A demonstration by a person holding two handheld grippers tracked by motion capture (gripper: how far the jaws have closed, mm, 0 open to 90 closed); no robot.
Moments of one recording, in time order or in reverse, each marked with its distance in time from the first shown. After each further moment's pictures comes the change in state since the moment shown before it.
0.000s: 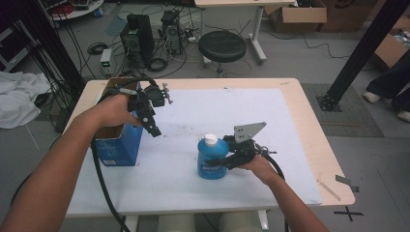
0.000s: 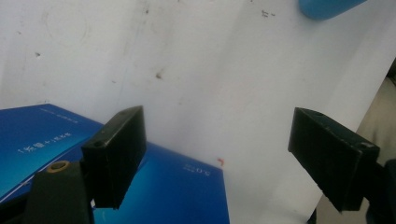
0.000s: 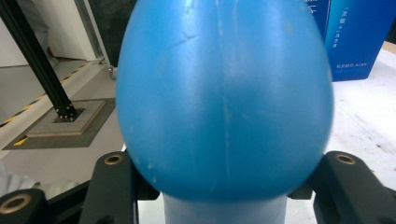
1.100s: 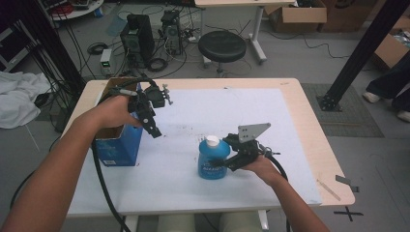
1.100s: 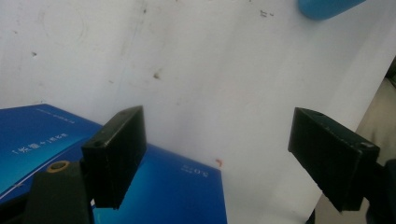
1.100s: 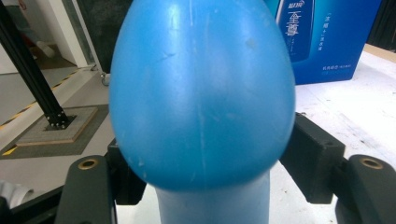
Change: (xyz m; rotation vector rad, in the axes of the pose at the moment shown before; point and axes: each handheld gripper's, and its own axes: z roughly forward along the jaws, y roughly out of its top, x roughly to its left) left arm -0.001 0.000 0.001 0.000 -0.002 -0.001; right arm 0.003 -0.002 -0.009 -0.026 -0.037 0.014
